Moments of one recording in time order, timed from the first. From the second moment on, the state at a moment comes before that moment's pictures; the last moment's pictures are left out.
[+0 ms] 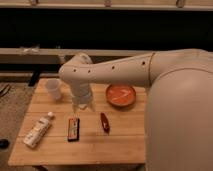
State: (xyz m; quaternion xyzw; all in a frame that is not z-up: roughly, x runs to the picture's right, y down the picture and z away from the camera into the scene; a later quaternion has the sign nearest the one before) arm -0.106 0.102 0.703 -0.26 0.23 0.64 0.68
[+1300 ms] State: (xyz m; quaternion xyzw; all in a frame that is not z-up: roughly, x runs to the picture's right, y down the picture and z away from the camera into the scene) arm -0.014 0.196 0.769 -0.29 0.26 0.67 0.64
